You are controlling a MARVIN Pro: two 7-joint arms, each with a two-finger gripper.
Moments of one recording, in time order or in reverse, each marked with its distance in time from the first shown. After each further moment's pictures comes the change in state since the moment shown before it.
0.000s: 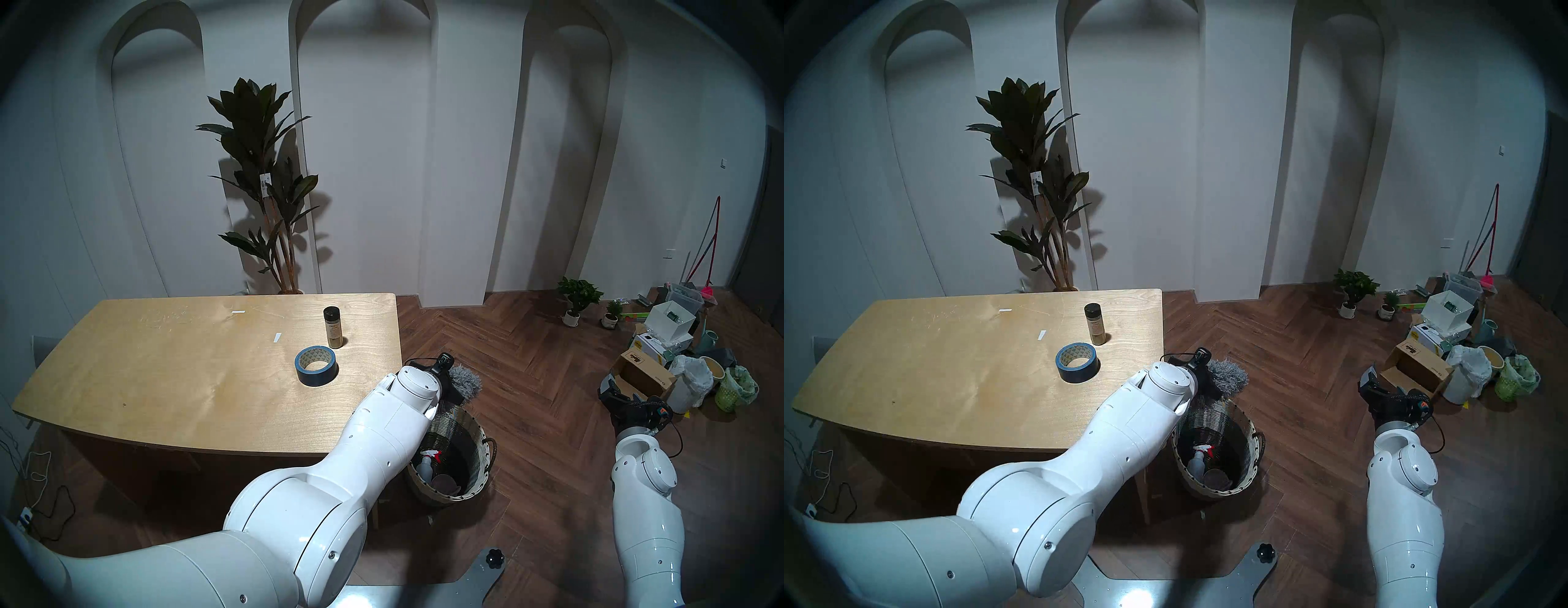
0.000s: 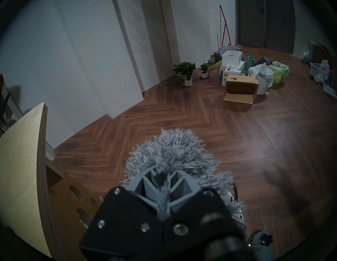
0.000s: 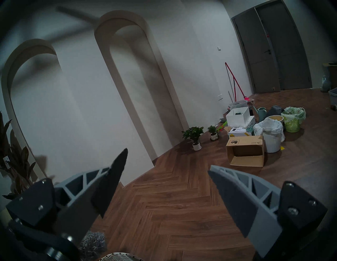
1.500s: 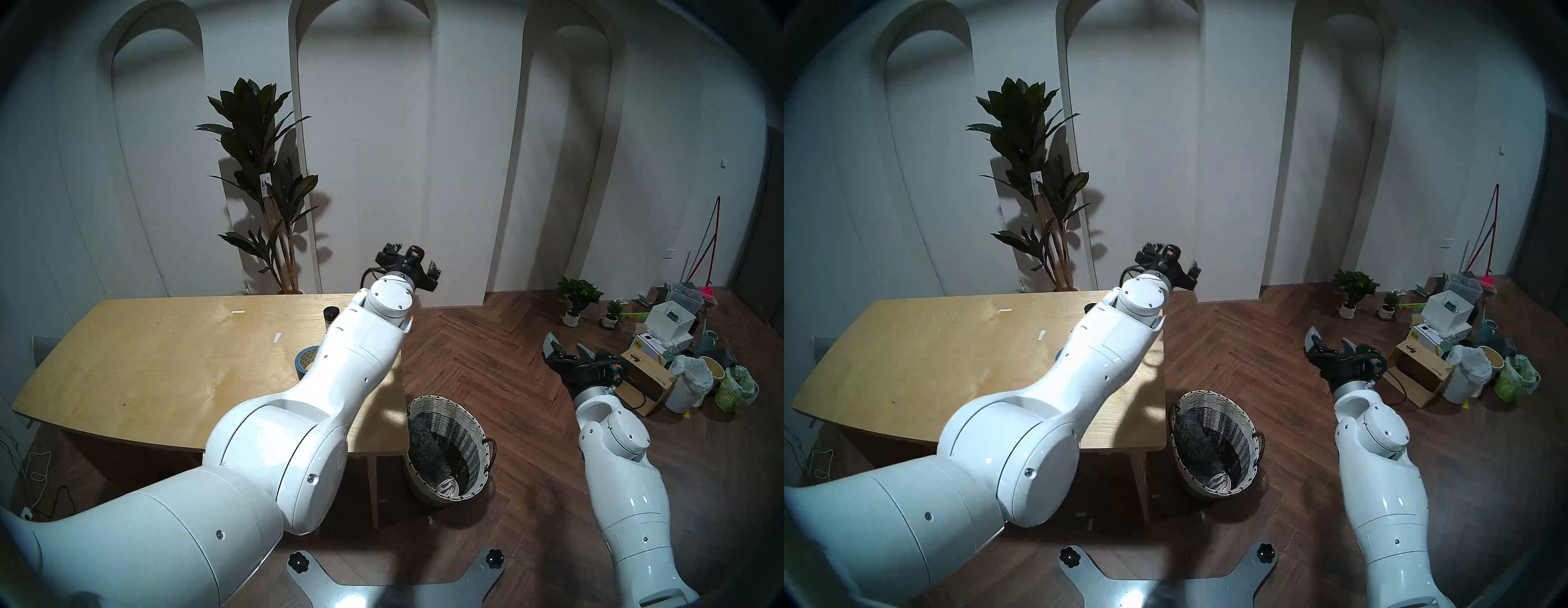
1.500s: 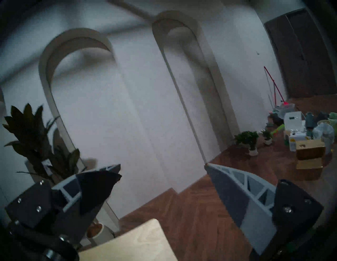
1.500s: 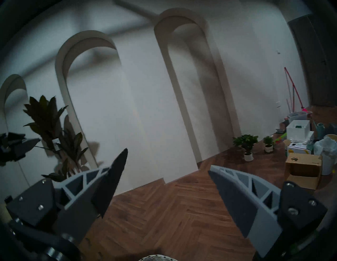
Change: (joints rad) left arm -0.238 0.098 -0.112 -0.130 0.043 -0.282 0.213; right arm 0.099 0.026 -0.262 -0.090 -0.066 0.050 0.109
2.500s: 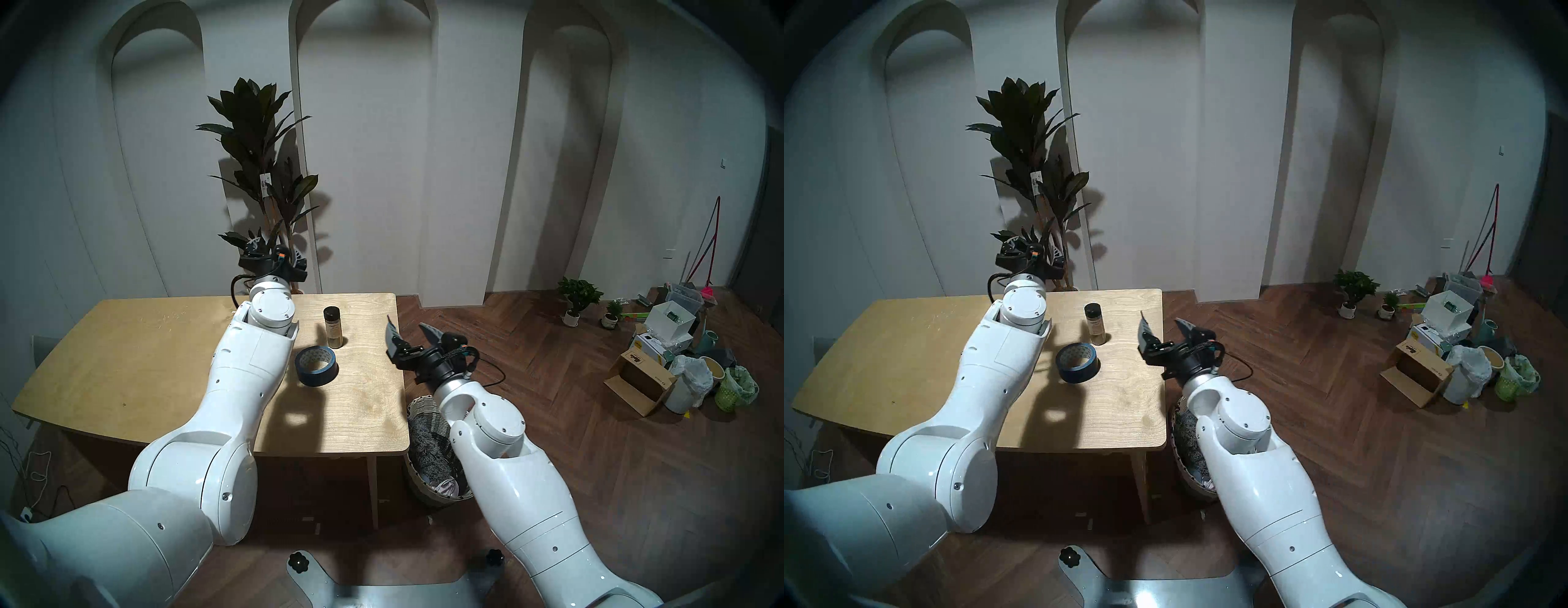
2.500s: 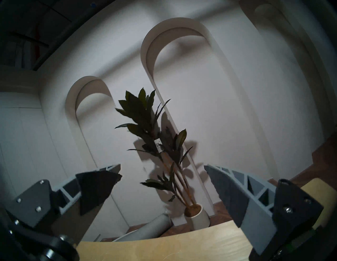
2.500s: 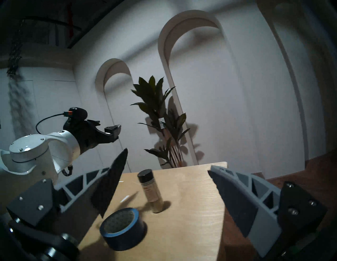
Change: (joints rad) left arm 0.184 0.317 -0.231 -0.196 0.051 -0.021 0.180; right arm 0.113 -0.181 -0.501 -0.005 -0.152 0.001 0.049
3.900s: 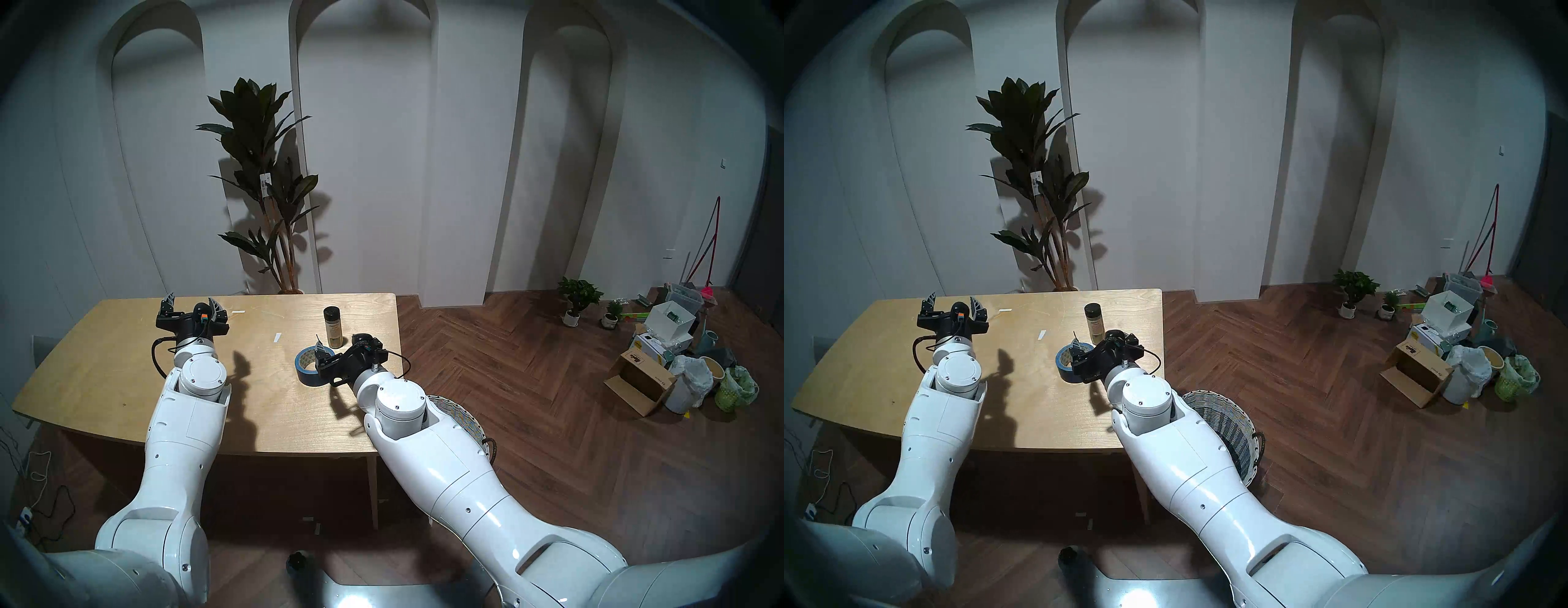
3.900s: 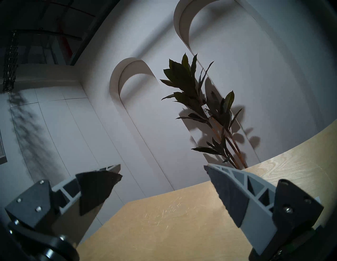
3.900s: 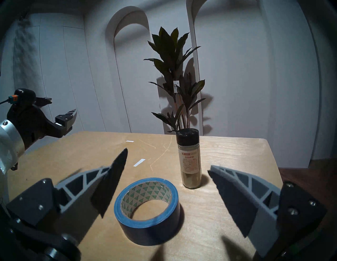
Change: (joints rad) left arm 0.318 0.142 -0.179 -0.185 0.027 -0.051 0.108; right arm 0.291 -0.174 -0.233 0.428 -0.162 0.071 -0.233
